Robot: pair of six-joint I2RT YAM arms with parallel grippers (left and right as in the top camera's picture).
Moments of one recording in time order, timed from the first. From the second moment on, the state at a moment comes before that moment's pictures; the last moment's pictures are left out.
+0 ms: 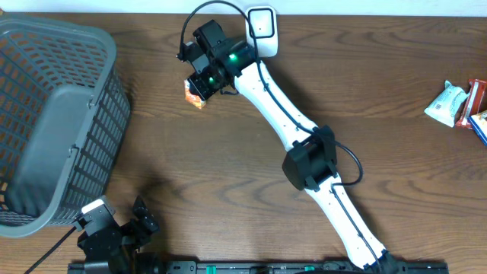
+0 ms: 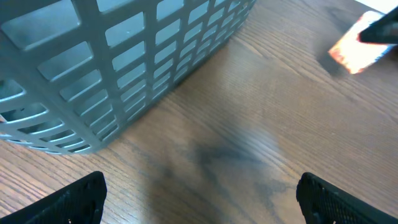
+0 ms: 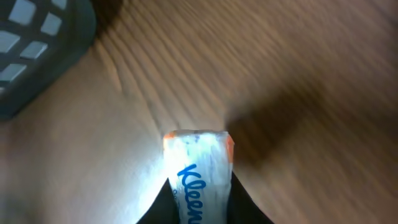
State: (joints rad) left arm 0.05 0.00 0.50 -1.12 -0.22 -0.38; right arm 0.65 2.72 2.77 -1.12 -0.35 0.00
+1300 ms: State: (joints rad) left arm 0.05 0.00 0.50 -1.12 -0.22 -0.38; right arm 0.69 2.21 2.72 -1.69 -0.21 0.16
